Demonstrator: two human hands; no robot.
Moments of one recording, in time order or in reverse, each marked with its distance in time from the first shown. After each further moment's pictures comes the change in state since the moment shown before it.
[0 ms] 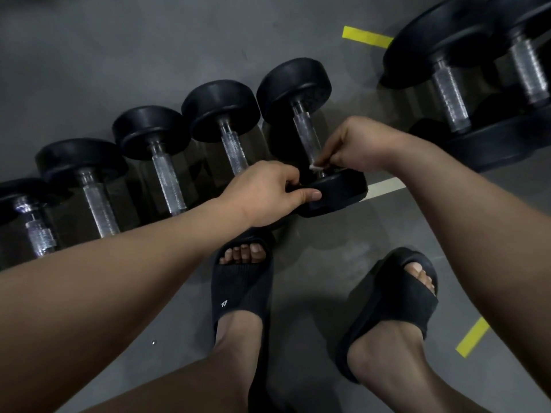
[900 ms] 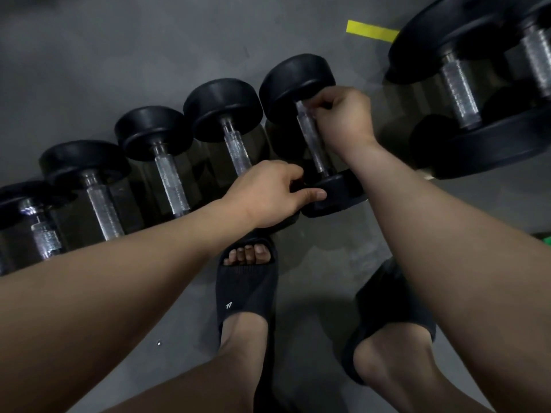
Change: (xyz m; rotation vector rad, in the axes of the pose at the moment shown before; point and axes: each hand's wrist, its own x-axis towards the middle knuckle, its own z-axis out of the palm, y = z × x) left_hand 0.001 0.000 0.002 0.013 0.006 -0.012; right_hand 0.049 -0.019 0.033 0.417 0.643 -0.001
